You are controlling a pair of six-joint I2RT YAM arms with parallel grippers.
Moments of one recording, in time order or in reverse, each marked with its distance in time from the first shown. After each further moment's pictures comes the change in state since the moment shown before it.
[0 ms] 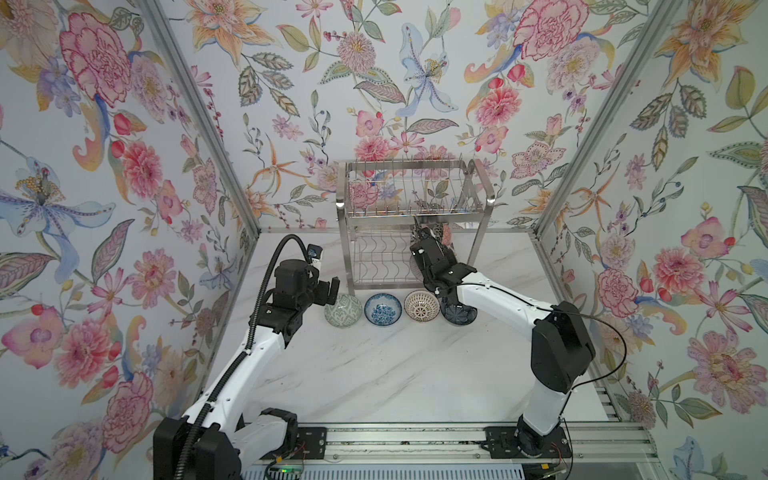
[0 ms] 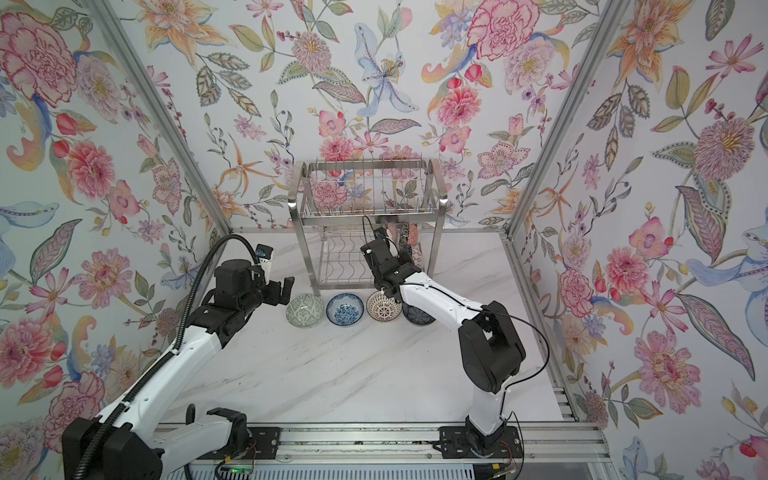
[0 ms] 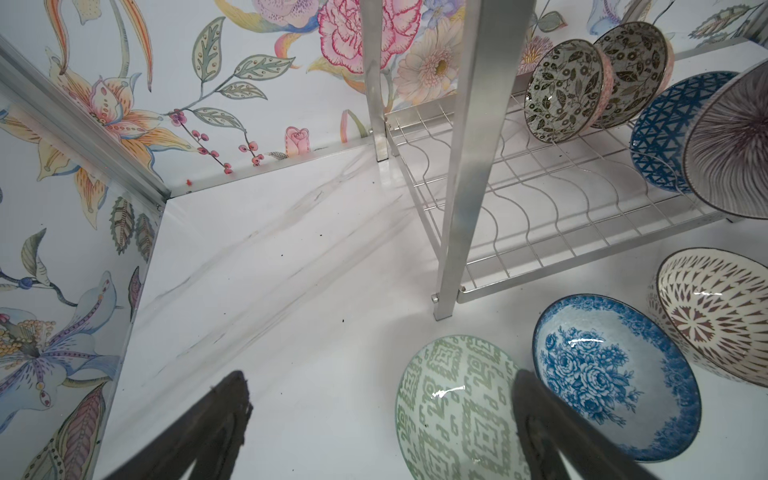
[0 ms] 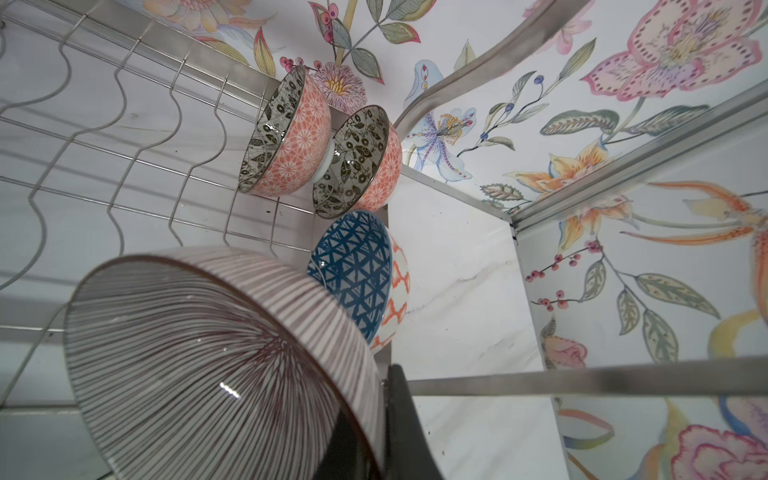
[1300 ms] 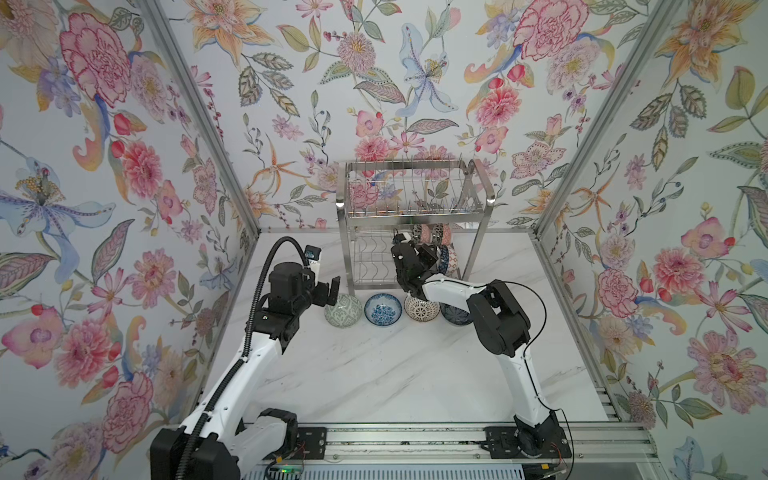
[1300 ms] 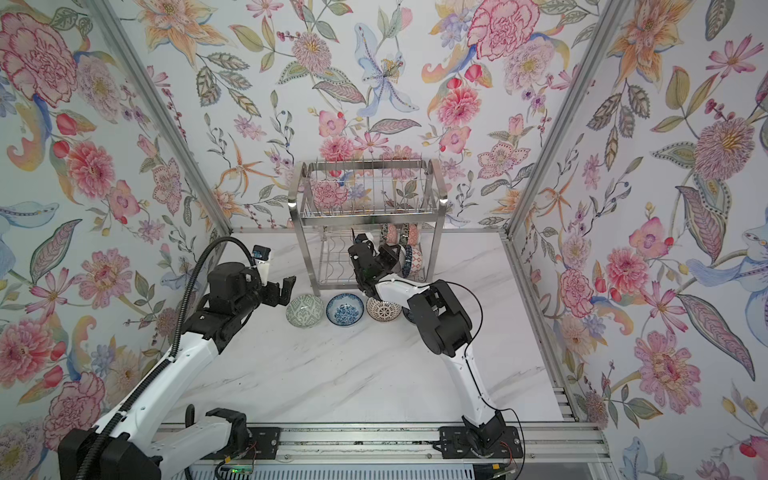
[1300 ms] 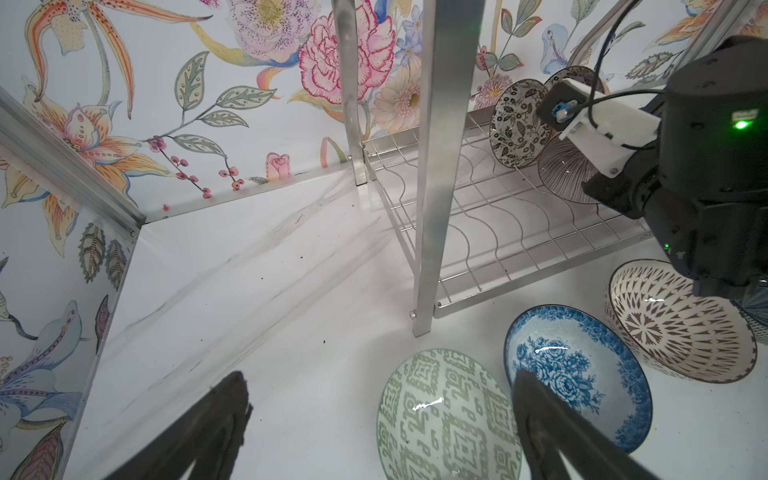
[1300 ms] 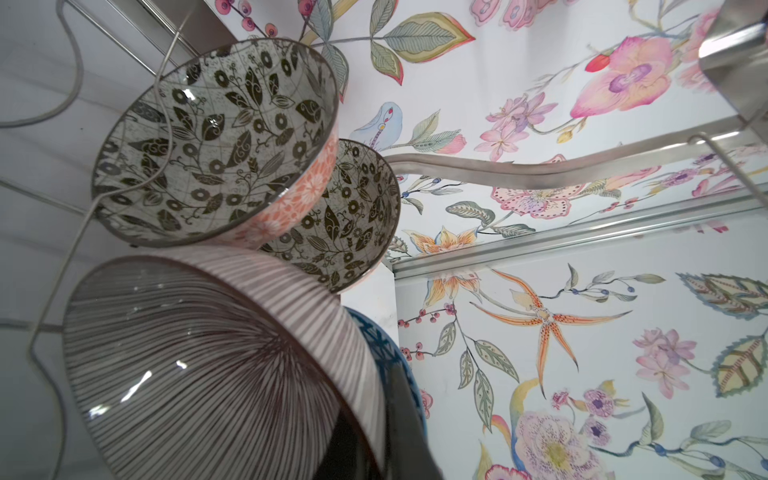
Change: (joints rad) left arm 0.013 -0.045 -0.039 0.058 0.095 -0.004; right arm -0.013 0.451 0.190 0.547 0.345 -0.691
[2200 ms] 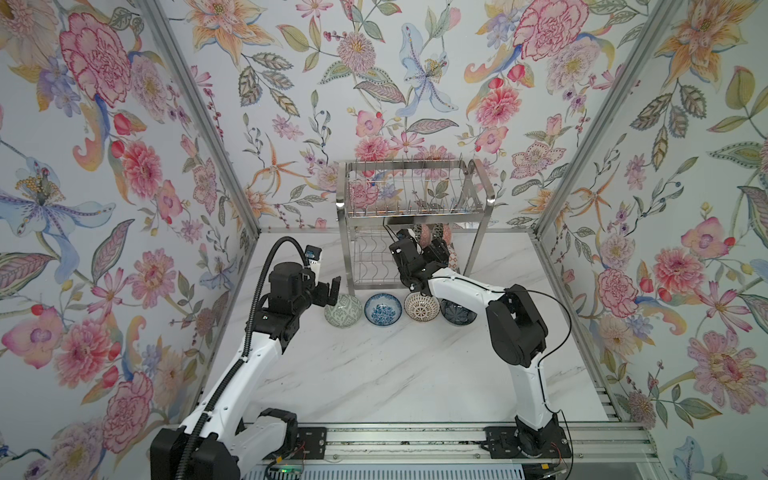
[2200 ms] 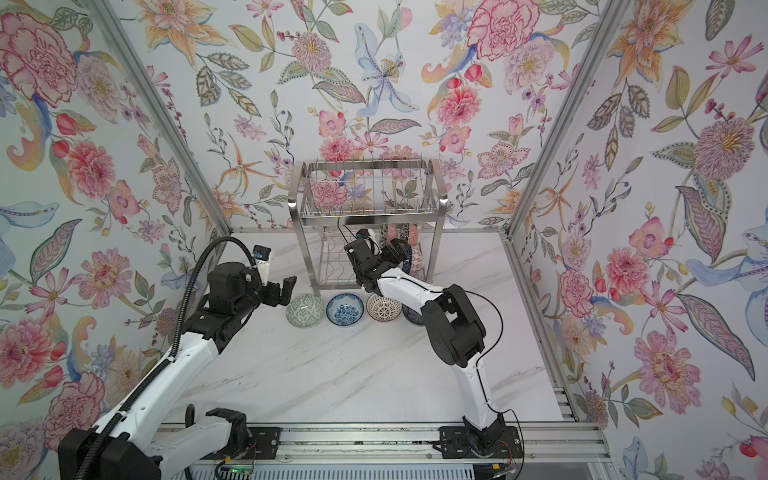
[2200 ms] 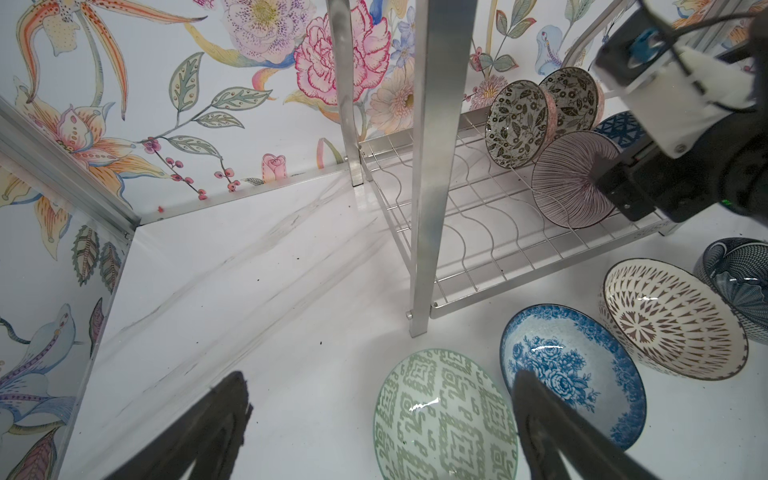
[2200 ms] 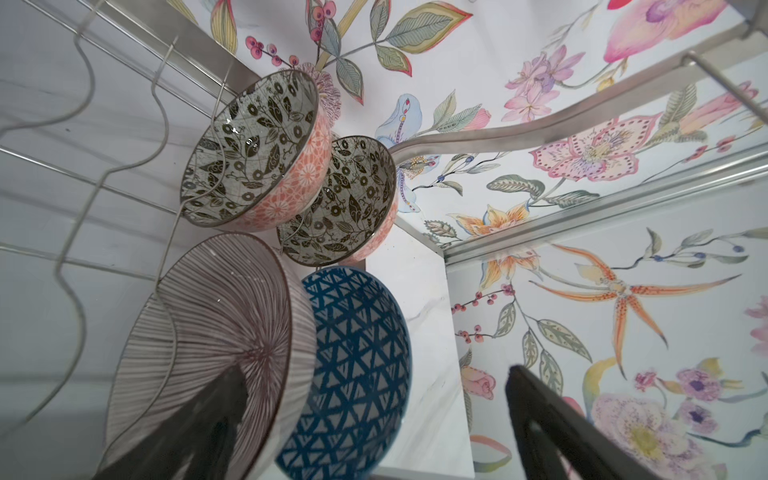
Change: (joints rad) left arm 0.000 0.002 0.000 0.001 0.006 0.000; right arm 0.040 -0.236 -0.043 -0.421 -0.174 0.466
